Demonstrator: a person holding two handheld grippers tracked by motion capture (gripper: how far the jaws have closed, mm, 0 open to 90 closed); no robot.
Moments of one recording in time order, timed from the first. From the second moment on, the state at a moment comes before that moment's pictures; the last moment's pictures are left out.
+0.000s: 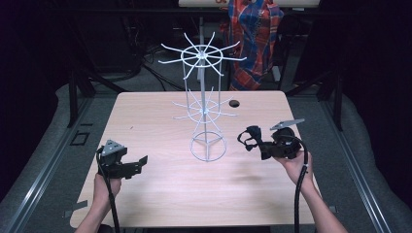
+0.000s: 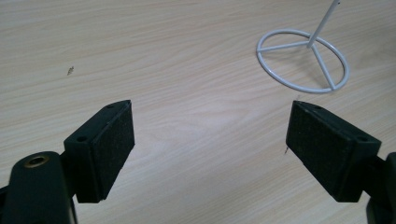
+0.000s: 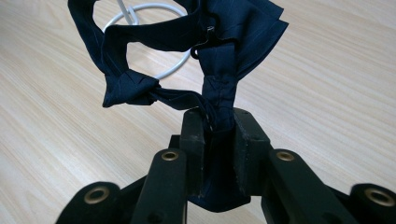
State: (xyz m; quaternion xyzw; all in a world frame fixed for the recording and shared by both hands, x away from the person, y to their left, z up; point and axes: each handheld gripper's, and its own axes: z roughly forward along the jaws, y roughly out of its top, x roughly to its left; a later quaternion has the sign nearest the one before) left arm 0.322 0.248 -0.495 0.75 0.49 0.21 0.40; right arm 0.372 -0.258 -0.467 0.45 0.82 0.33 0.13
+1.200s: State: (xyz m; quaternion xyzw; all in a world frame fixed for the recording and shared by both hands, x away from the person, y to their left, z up) left arm 0.324 0.248 -0.497 0.75 0.49 0.20 0.39; right arm 0.391 -0.262 -0.457 0.46 0.79 0.39 0.12
